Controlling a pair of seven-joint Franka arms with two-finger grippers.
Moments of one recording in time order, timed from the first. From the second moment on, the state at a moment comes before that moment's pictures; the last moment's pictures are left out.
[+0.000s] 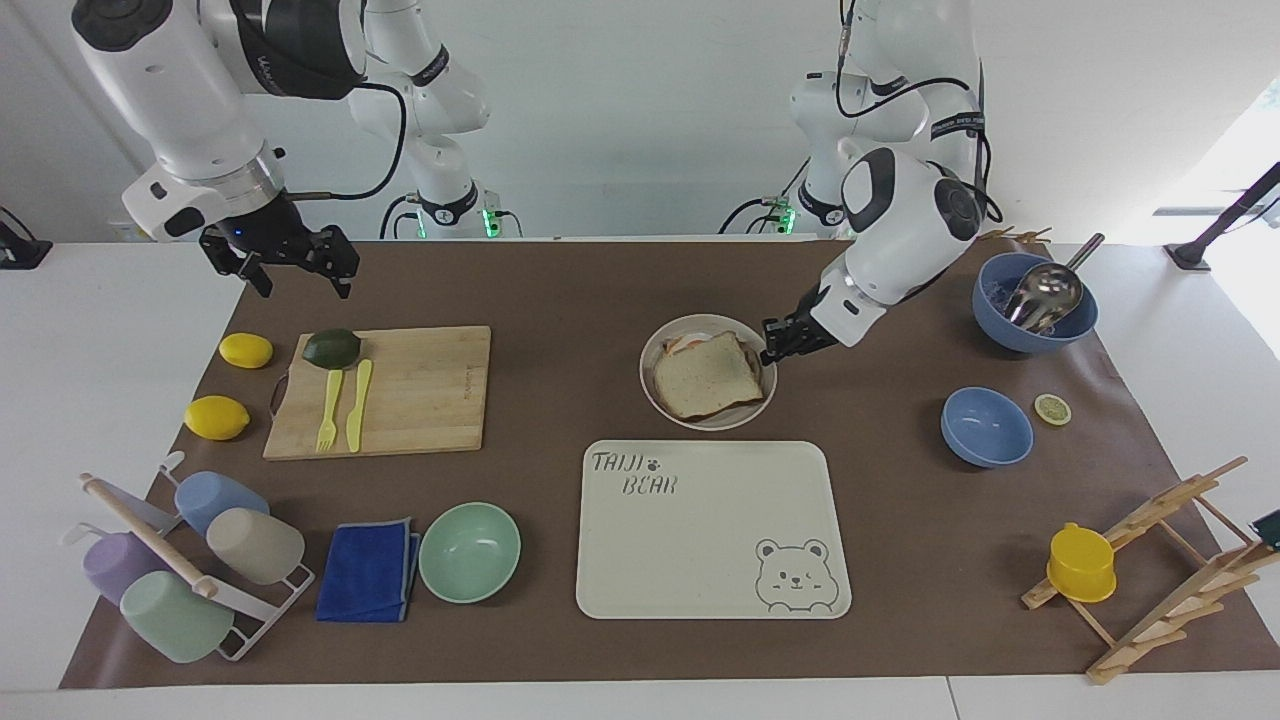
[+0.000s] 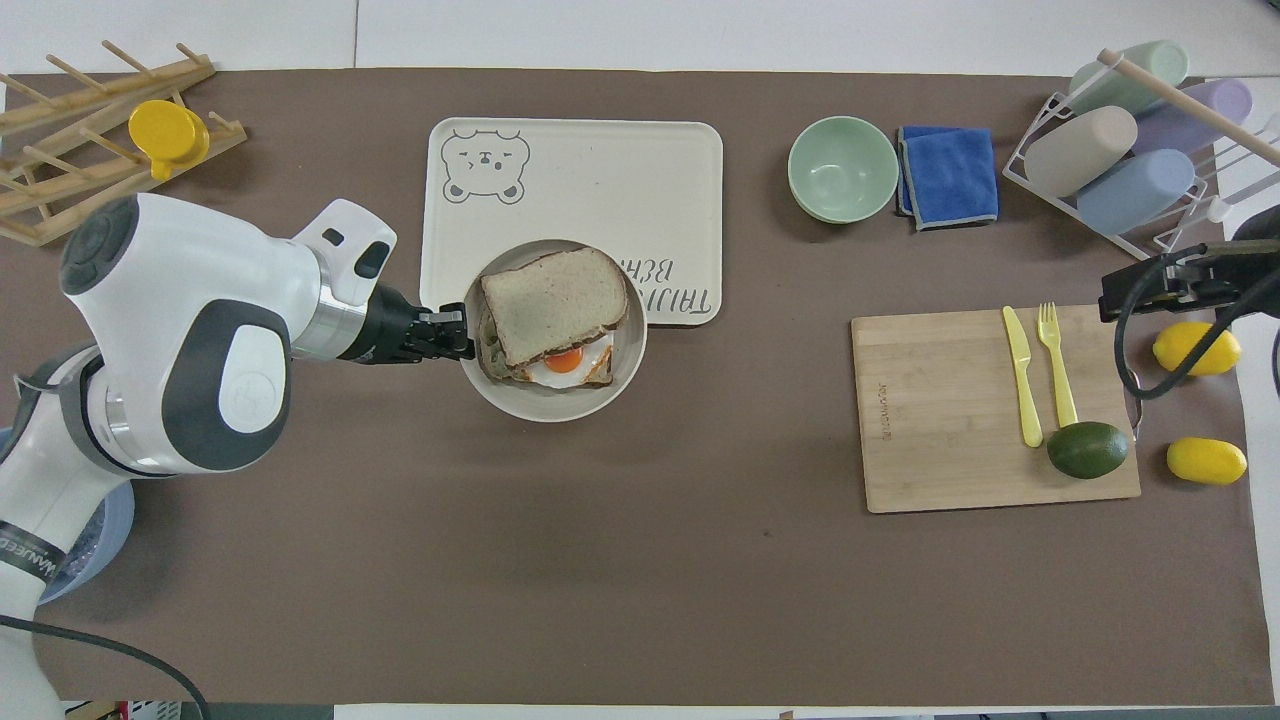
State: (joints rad) left arm -0.32 0.12 0.00 -1.96 -0.49 2.08 -0.19; right arm 0.03 0.01 -0.06 -1.62 -0.03 1.58 0.01
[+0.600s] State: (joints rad) left arm -0.29 0.60 0.00 -1.50 -0.49 2.15 -0.19; right arm 0.03 0.01 -0.06 -1.62 -0.03 1.57 0.01
